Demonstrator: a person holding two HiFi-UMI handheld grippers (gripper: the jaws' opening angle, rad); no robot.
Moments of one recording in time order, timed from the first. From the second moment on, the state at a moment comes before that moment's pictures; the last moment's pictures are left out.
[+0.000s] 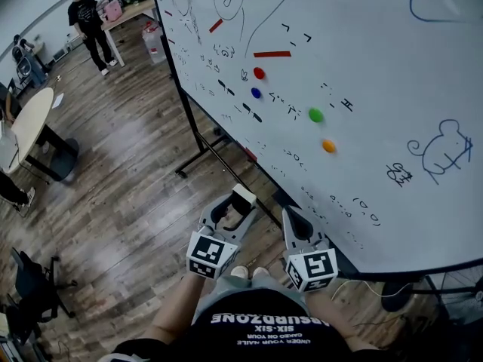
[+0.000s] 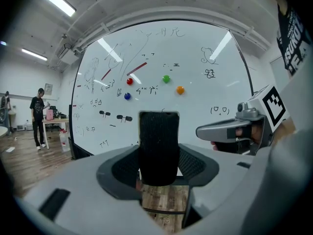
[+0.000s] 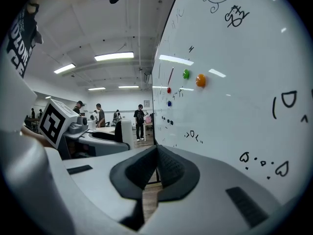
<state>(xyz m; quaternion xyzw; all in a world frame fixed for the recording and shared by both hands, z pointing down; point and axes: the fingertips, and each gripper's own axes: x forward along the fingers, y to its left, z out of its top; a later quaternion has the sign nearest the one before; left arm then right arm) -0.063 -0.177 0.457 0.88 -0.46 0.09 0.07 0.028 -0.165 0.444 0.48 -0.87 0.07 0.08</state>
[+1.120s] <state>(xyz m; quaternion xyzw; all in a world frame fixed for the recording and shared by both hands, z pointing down) -0.041 -0.187 0.453 0.89 -0.43 0.09 0.06 0.049 -0.161 0.444 0.51 -0.86 0.07 0.08</state>
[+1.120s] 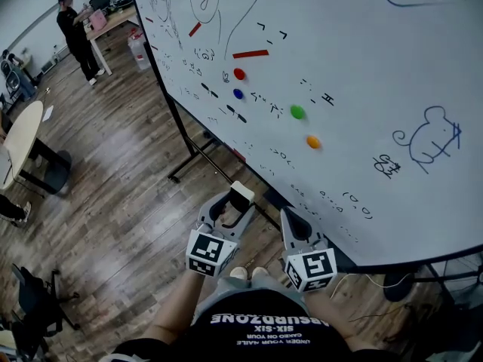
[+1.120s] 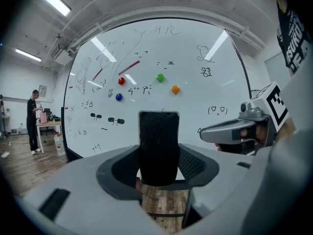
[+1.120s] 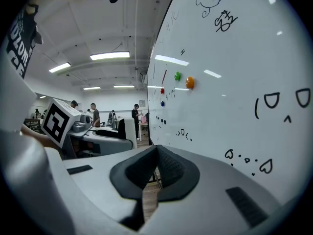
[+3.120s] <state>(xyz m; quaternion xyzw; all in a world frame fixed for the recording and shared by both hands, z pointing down) 0.103 -0.244 0.425 0.92 -0.37 0.11 0.02 0.118 -0.152 0.434 0.57 -0.81 0.06 0.09</state>
